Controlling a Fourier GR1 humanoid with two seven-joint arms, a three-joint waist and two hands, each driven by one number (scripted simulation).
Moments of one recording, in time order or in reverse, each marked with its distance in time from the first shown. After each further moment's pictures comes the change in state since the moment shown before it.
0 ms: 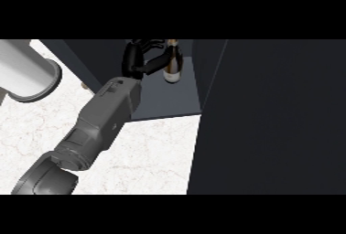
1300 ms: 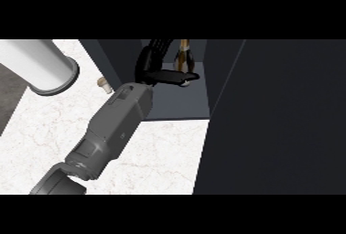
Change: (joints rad) left arm 0.089 -0.058 -0.043 -0.203 0.088 -0.206 0.067; right arm 0.064 -0.034 -0.045 -0.020 0.000 -0.033 0.032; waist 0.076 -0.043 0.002
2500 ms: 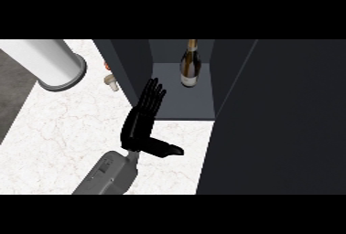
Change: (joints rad) left arm 0.719 0.057 -0.305 -0.820 0.045 0.047 0.141; right arm 0.008 -0.028 -0.039 -0.005 0.003 -0.028 0.019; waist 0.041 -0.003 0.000
